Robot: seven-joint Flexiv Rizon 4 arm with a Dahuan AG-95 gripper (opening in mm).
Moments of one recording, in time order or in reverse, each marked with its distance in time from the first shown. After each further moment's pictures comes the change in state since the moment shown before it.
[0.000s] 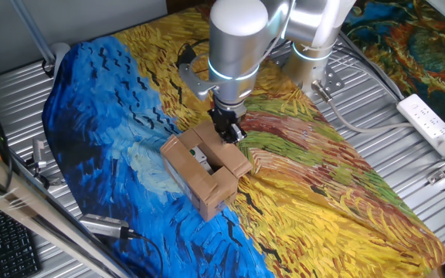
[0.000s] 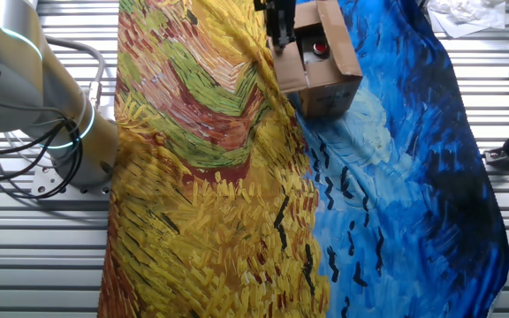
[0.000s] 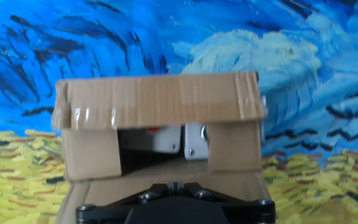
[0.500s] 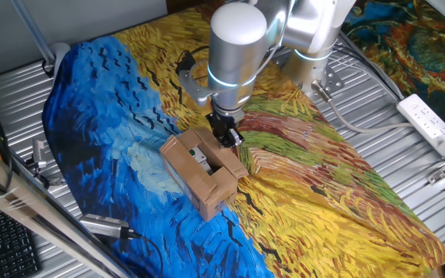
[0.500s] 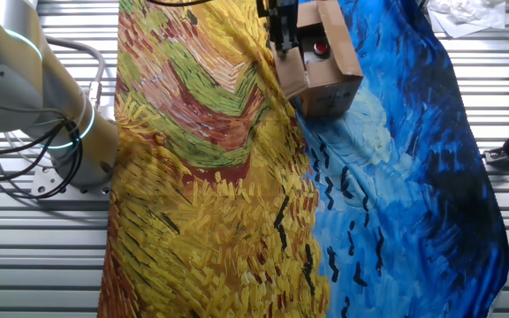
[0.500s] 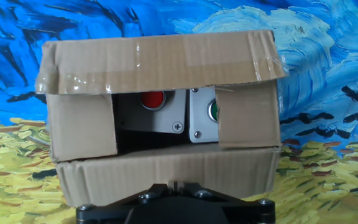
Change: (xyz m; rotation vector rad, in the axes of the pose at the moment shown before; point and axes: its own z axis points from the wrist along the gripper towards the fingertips) arm -0.005 -0.001 0.014 0.010 -0.008 -0.017
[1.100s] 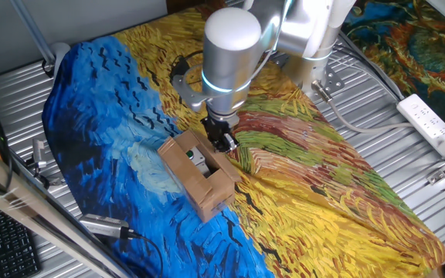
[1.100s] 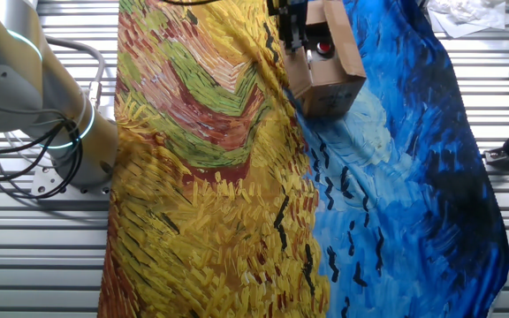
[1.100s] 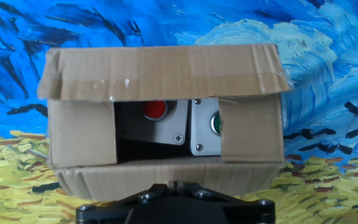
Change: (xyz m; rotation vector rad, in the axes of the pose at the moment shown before) arm -0.021 0.003 0.003 0.000 -0.001 -0.001
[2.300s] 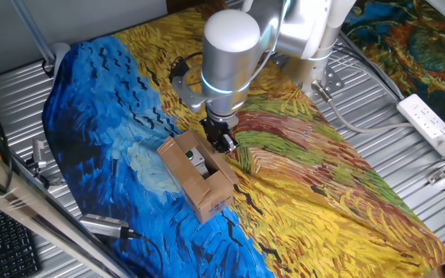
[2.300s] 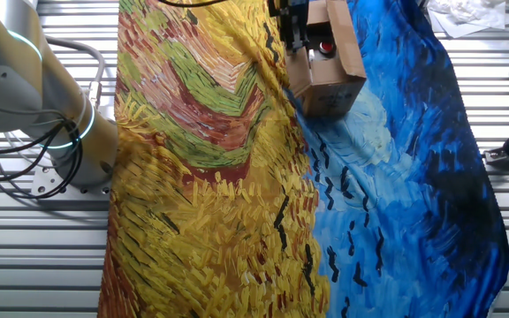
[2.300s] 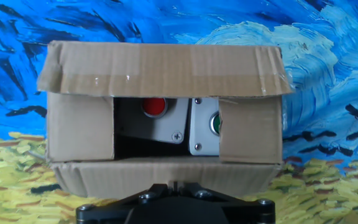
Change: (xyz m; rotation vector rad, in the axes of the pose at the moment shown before) arm 0.007 0.002 -0.009 -0.001 -0.008 0.003
